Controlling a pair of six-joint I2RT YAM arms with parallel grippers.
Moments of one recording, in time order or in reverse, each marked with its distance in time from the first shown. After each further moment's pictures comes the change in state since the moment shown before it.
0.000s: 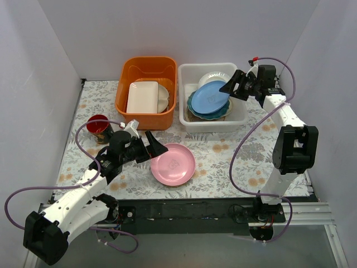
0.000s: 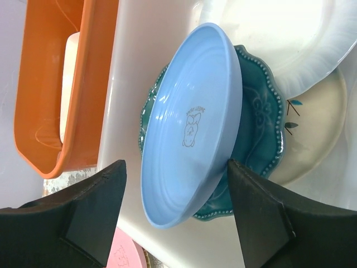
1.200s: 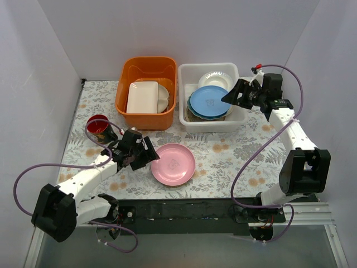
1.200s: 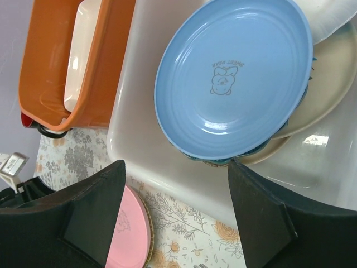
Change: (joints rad) left arm 0.000 0.235 0.059 -0.244 -0.232 -0.053; right arm 0.007 -0.264 -0.201 -0.054 0.005 -0.072
